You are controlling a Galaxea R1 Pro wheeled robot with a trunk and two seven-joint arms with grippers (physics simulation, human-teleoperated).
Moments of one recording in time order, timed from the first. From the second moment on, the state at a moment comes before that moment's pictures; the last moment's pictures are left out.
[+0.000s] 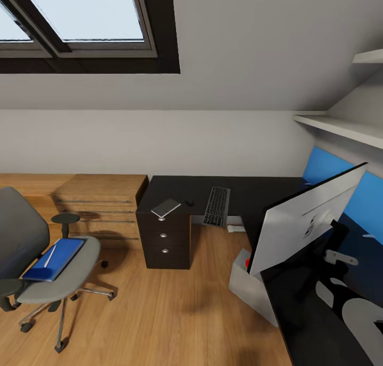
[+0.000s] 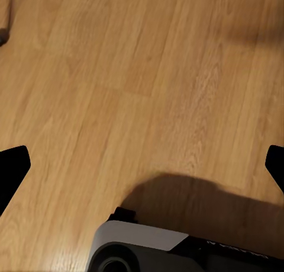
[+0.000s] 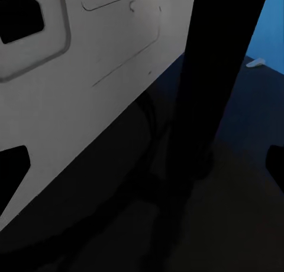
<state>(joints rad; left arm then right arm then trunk) -0.03 -0.04 -0.17 -0.50 0.29 -0.25 0.24 -0.84 -0.32 -0.09 -0.08 -0.23 -0.41 -0.13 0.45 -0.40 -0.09</state>
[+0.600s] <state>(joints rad) -0.03 -0.04 -0.18 -0.50 0.29 -0.25 0.24 -0.84 -0.33 -0.09 -0.08 -0.23 -0.41 -0.14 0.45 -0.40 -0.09</state>
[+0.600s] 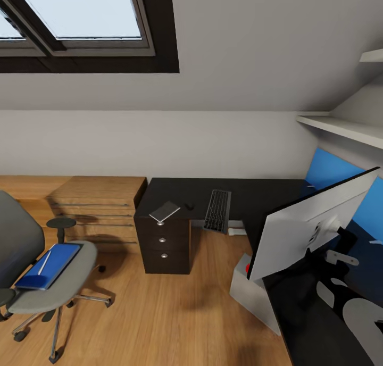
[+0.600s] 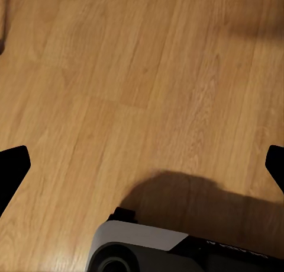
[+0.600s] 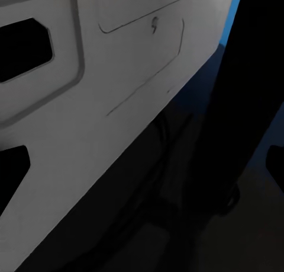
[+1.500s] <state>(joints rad) -0.03 -0.06 -0.18 -0.68 0.29 -0.11 0.24 -0.84 -0.36 -0.10 -0.08 -0.24 -0.40 -0.17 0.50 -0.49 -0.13</state>
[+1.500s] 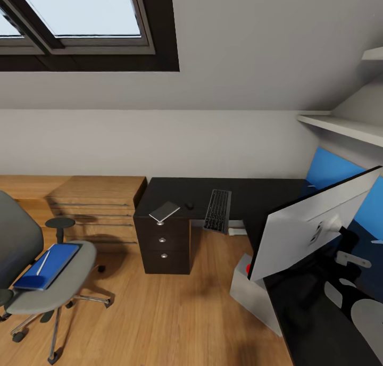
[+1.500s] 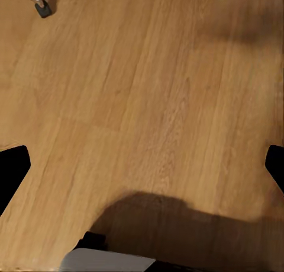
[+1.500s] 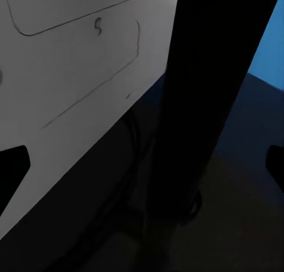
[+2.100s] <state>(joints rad) -0.03 -0.06 -0.18 -1.17 0.44 0.57 0.23 -0.84 -0.36 -0.10 -0.09 -0.24 -0.39 -0.17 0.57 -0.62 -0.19</state>
